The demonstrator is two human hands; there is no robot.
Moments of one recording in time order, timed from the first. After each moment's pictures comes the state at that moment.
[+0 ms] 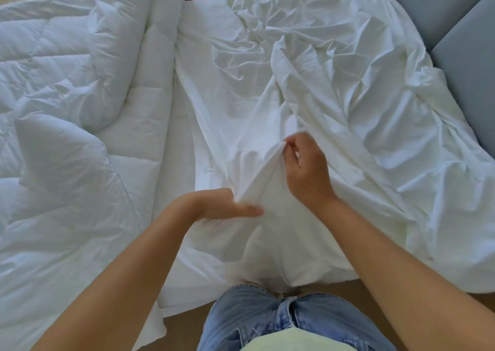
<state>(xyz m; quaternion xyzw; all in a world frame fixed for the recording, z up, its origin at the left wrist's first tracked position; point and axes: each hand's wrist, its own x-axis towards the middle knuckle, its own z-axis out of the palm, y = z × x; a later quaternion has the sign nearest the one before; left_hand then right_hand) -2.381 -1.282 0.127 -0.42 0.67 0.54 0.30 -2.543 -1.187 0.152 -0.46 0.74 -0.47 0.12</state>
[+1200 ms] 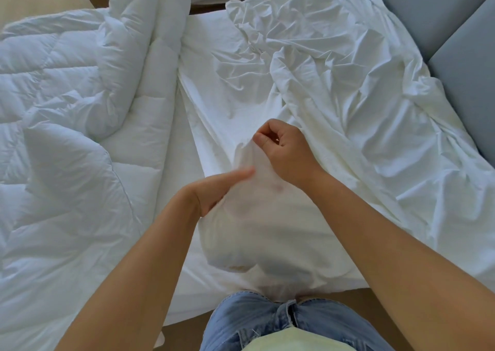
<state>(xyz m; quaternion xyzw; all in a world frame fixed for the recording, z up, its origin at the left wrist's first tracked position) -2.403 -1.287 0.159 -0.37 0.45 0.81 0.09 -2.554 -1.223 0.179 -0.46 0.68 -0.48 0.31</state>
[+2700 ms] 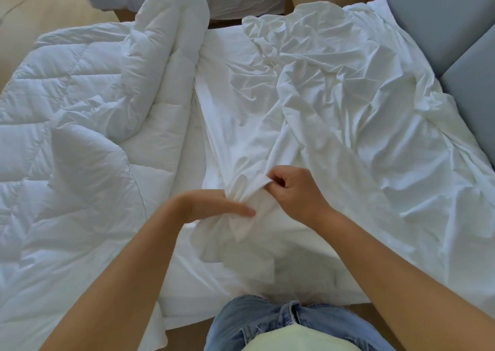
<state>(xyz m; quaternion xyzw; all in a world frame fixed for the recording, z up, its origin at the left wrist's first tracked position) -2.363 -1.290 0.167 -0.39 0.59 0.68 0.20 -2.532 -1.183 0.168 -0.53 0.68 -0.40 0.30</state>
